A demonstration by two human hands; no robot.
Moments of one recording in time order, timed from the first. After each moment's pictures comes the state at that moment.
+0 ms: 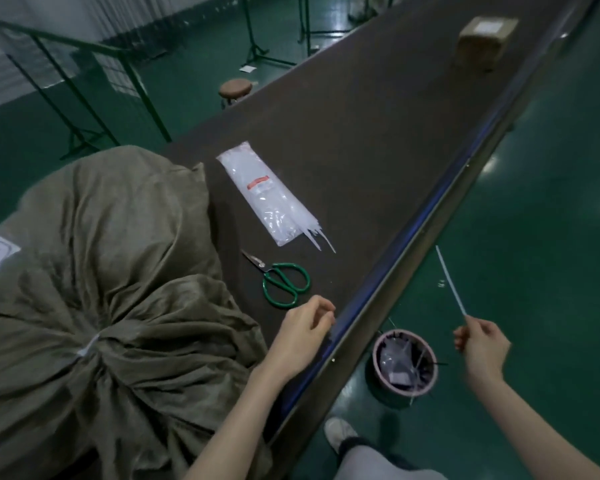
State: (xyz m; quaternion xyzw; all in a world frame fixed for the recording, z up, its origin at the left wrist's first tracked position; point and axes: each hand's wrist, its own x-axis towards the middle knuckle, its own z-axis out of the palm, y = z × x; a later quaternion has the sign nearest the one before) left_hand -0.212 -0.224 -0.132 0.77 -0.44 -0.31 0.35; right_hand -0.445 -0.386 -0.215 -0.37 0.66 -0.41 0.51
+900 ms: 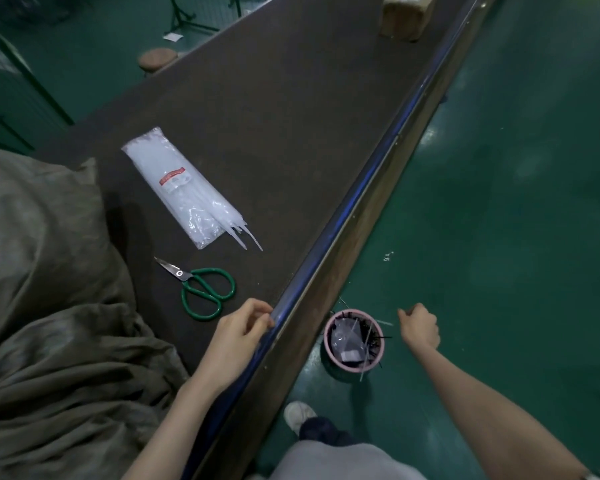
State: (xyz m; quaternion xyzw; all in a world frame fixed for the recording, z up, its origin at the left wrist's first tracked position) left_hand -0.225 -0.256 -0.143 0.77 -0.41 -0.35 0.33; right_hand -0.472 -0.441 -0.261 -0.53 0.79 -0.04 0.32
